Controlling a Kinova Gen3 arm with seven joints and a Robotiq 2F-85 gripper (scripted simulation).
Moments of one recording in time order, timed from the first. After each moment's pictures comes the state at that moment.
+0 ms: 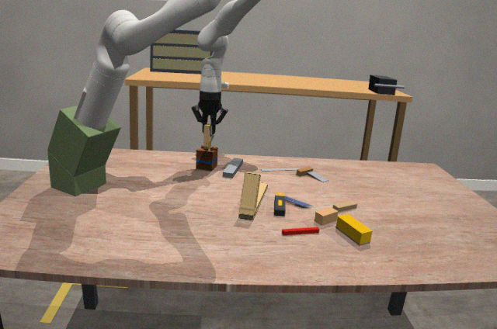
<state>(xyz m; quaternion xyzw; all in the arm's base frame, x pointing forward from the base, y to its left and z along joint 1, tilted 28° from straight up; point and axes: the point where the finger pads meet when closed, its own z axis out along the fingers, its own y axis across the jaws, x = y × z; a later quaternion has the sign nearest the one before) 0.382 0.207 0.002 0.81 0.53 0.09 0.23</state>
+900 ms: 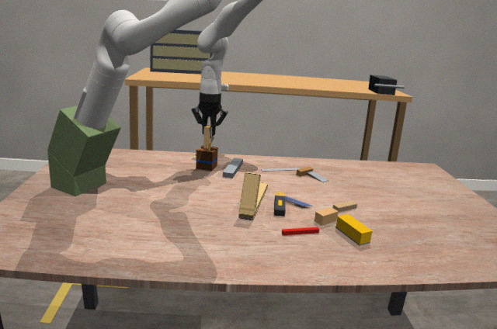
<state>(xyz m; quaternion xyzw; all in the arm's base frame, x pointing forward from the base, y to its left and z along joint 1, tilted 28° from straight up) 0.384 0.205 -0.003 0.81 0.53 0.09 0.23</state>
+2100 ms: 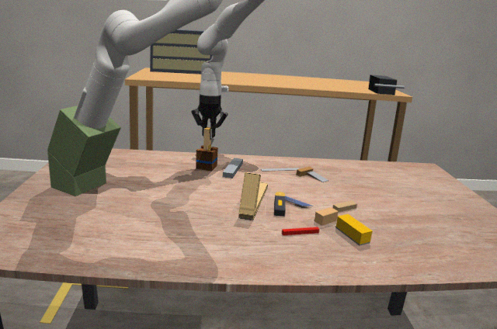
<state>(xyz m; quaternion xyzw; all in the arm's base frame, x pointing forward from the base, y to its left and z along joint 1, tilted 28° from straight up) 0.387 0.203 -0.009 0.81 0.53 0.09 0.23</state>
